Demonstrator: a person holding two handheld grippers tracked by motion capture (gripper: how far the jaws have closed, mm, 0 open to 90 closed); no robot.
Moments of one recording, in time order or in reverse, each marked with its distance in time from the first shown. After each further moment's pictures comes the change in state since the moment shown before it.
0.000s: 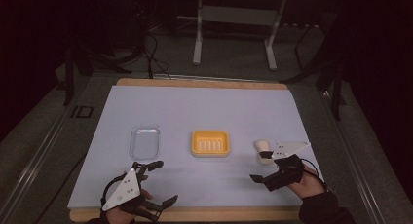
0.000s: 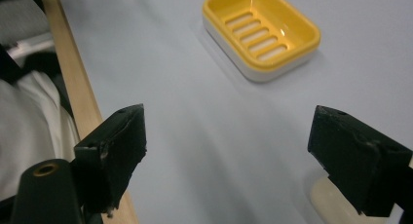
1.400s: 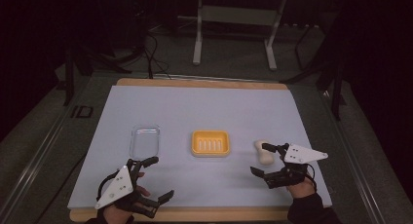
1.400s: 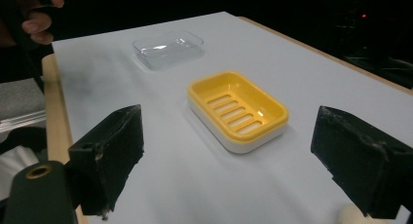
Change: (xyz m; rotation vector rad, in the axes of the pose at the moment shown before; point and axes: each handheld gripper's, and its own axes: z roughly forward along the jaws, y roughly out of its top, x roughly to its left) left arm 0.006 0.004 -0.007 -0.061 0.033 -0.017; right arm 0.001 -0.017 -0.004 -0.383 -0.069 -0.007
